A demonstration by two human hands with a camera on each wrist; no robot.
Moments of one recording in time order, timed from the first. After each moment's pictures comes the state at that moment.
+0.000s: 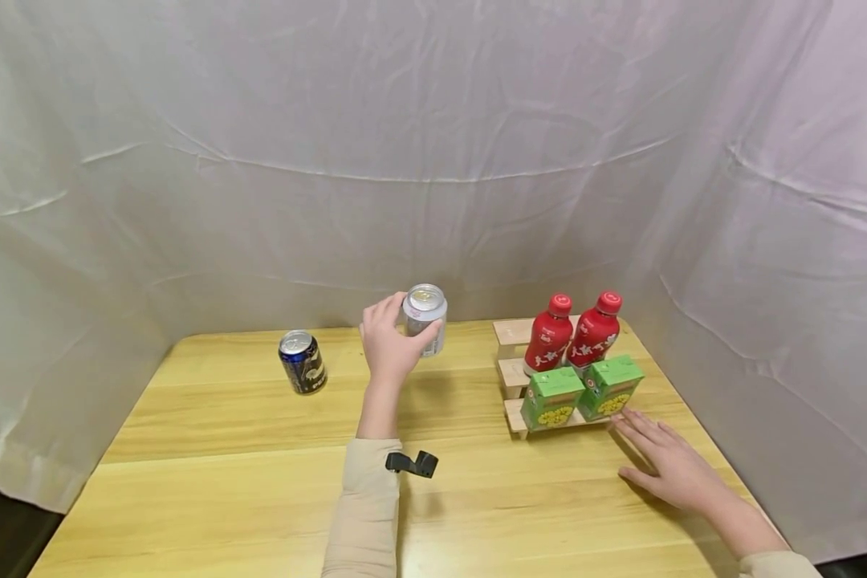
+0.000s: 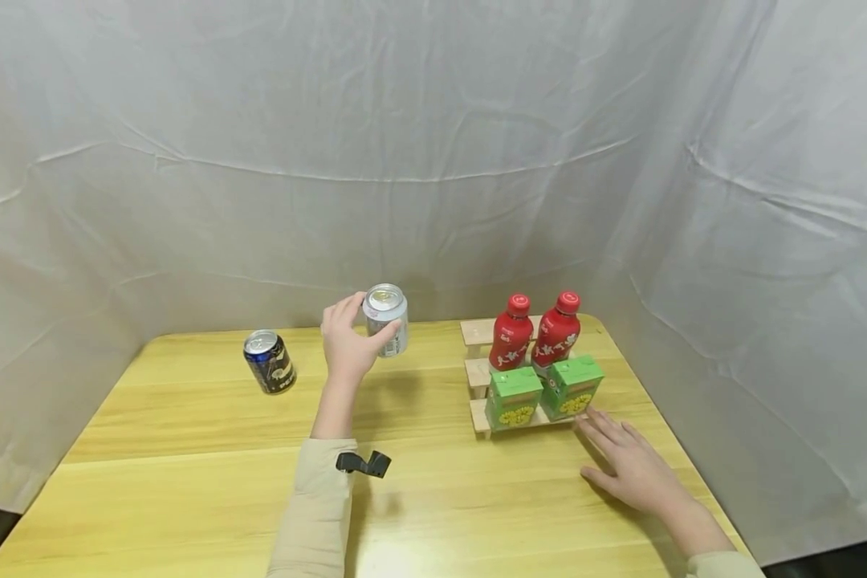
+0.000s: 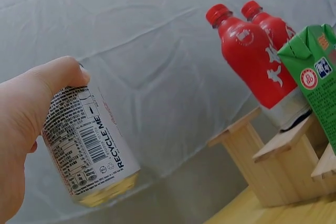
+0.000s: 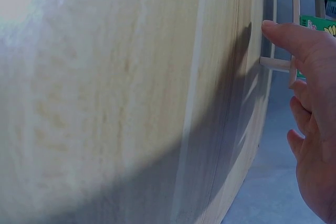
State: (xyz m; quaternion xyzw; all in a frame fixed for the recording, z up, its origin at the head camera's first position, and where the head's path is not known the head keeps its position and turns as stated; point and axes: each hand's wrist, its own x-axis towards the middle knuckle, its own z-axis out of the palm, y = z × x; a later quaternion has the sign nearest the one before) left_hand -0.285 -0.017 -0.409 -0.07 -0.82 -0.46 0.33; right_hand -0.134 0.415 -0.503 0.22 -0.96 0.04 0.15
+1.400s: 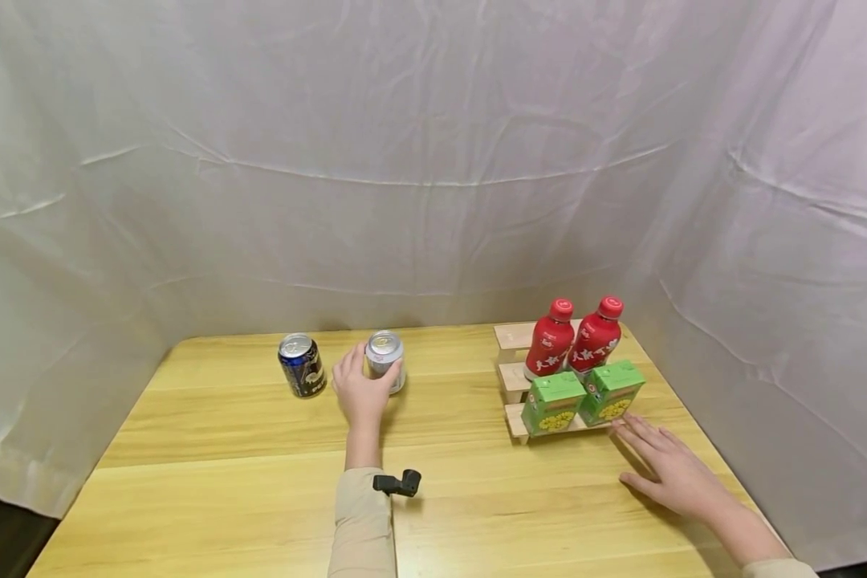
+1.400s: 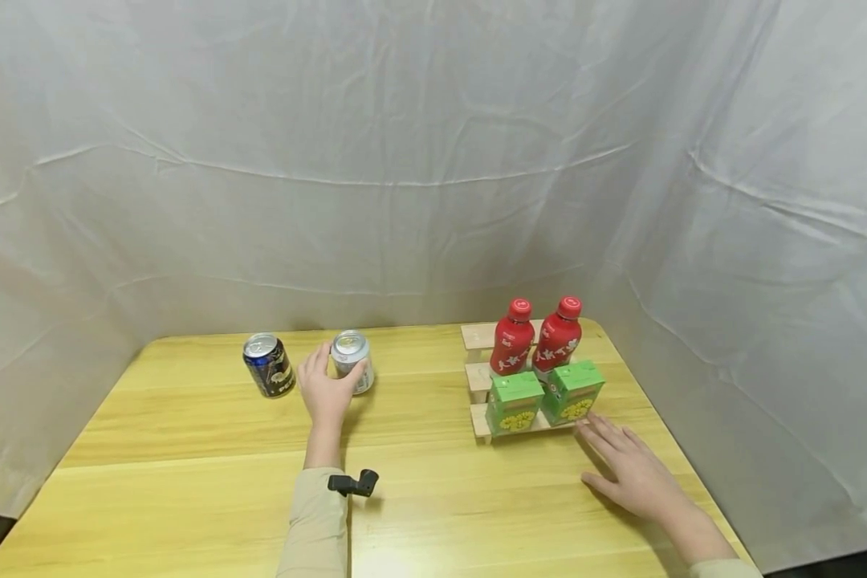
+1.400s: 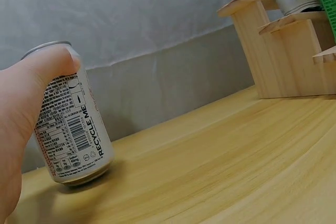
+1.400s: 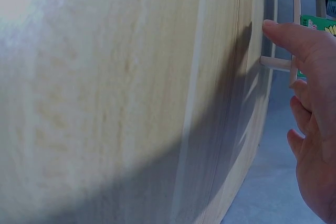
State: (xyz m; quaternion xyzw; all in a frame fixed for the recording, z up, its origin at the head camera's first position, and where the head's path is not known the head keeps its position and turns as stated) left_hand -0.289 -0.057 -0.517 0.08 -0.82 -0.48 0.30; right_hand -0.133 0.413 -0.502 0.22 -0.96 0.04 0.15
